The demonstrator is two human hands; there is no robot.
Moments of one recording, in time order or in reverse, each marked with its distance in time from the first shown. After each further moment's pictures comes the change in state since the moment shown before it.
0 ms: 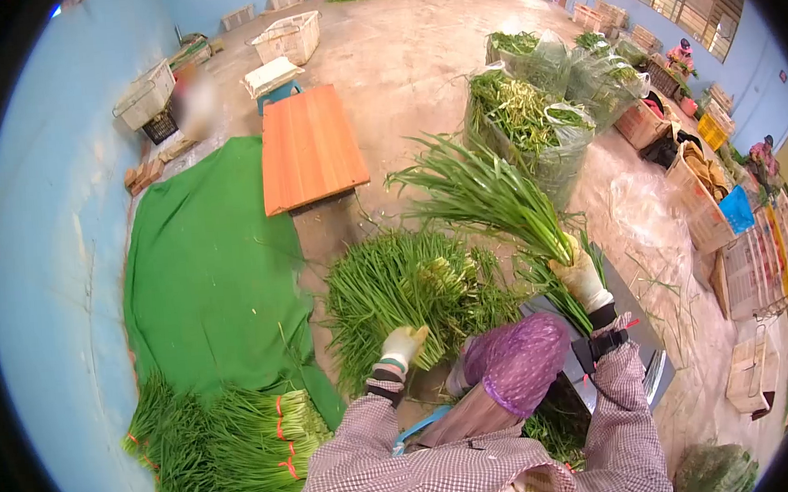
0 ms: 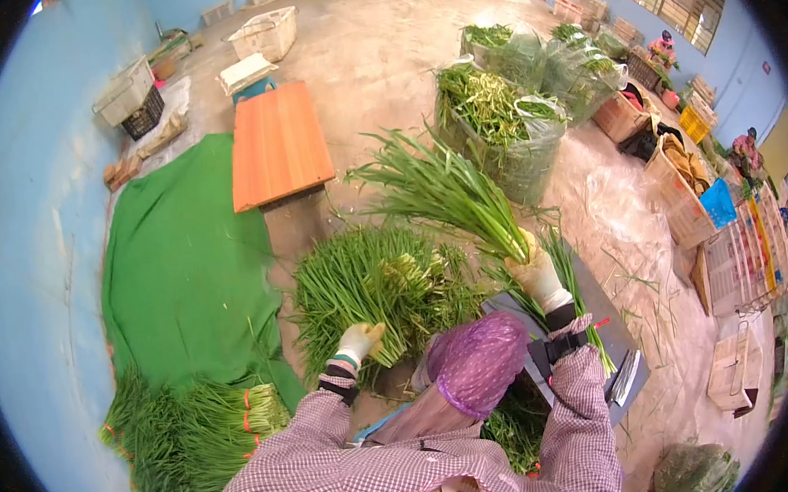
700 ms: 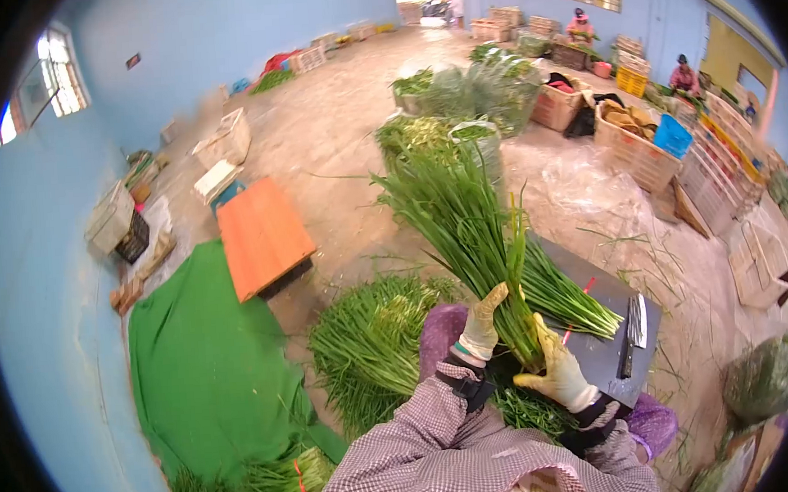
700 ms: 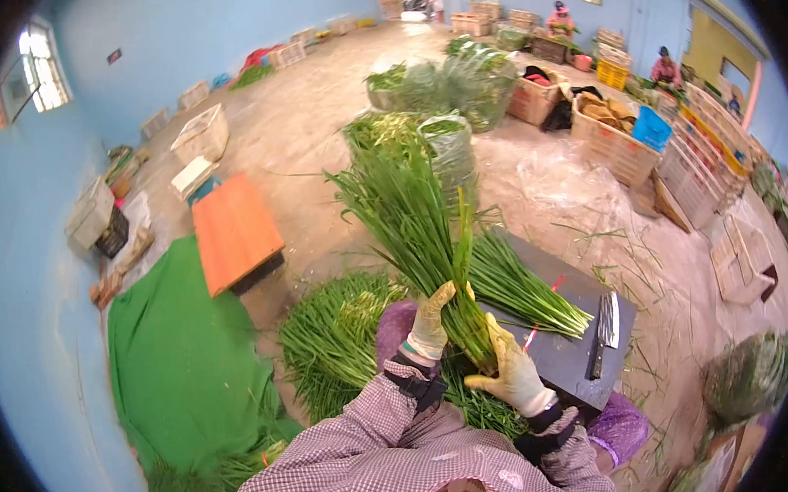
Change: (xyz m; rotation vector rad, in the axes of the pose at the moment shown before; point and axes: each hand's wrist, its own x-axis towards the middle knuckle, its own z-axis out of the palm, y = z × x) left_hand -0.092 0.224 0.148 -1.291 -0.742 0.760; right_hand -0.268 -0.114 0.029 -0.768 0.218 -0.101
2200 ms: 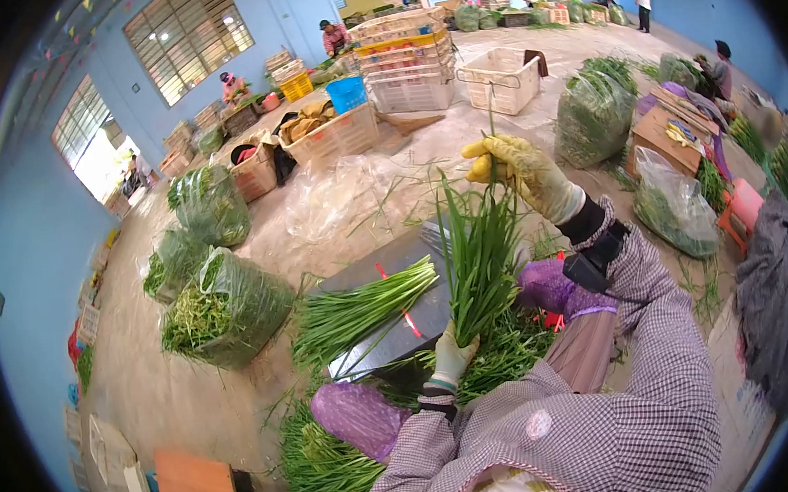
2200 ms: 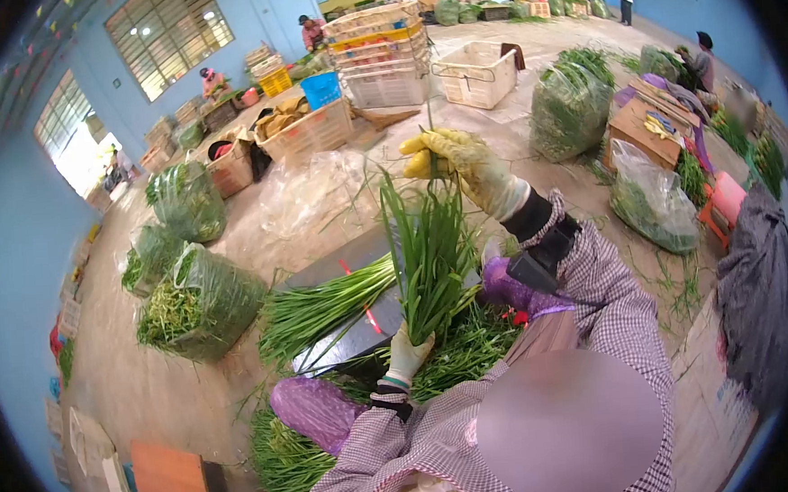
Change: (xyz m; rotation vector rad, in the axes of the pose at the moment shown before) left_hand -0.079 -0.210 0.024 1.084 -0.835 -0.139; right_hand -0.128 0.022 -0.267 0.794 0.813 0.230
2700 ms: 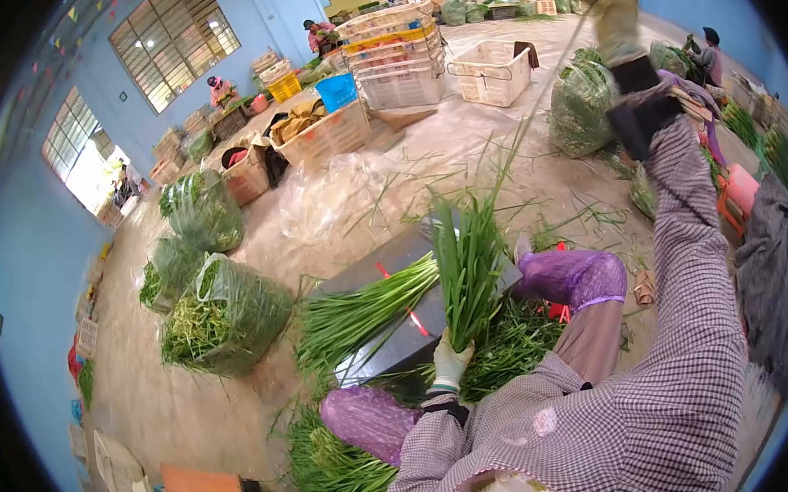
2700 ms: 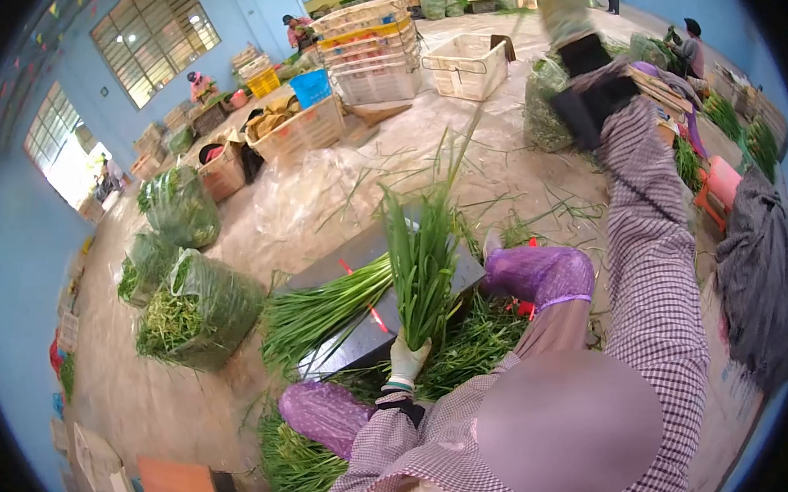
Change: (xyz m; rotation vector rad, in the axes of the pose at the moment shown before) left_hand -0.018 -0.080 -0.007 0.036 0.043 -0.123; right_hand 0.090 -0.188 -0.139 -1.641 0.822 -1.103
